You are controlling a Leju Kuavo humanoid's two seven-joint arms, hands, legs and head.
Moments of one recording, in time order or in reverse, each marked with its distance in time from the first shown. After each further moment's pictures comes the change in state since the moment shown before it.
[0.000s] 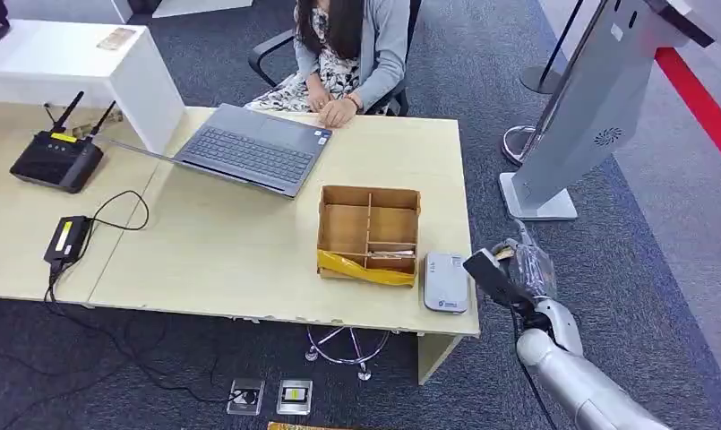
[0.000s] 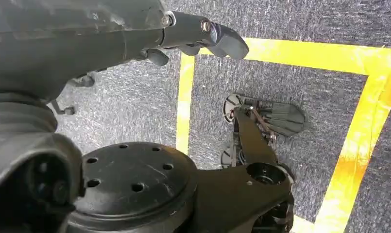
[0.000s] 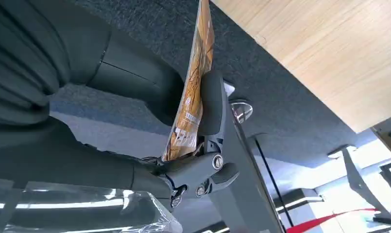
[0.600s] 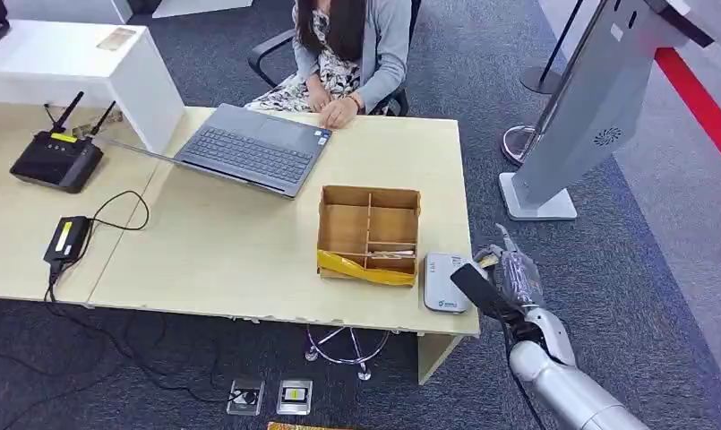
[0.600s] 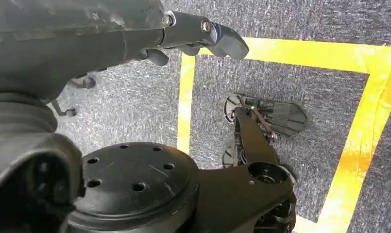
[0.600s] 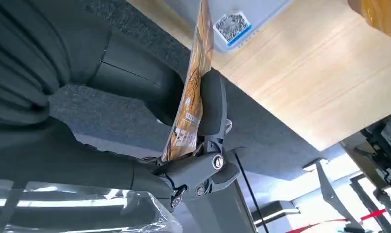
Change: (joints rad) left arm 0.000 0.000 0.000 0.000 -0.008 -0.001 0.003; right arm 0.080 -0.023 0.002 -0.173 0.024 0.042 0.023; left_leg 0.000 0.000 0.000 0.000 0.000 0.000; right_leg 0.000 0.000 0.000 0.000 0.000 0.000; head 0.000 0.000
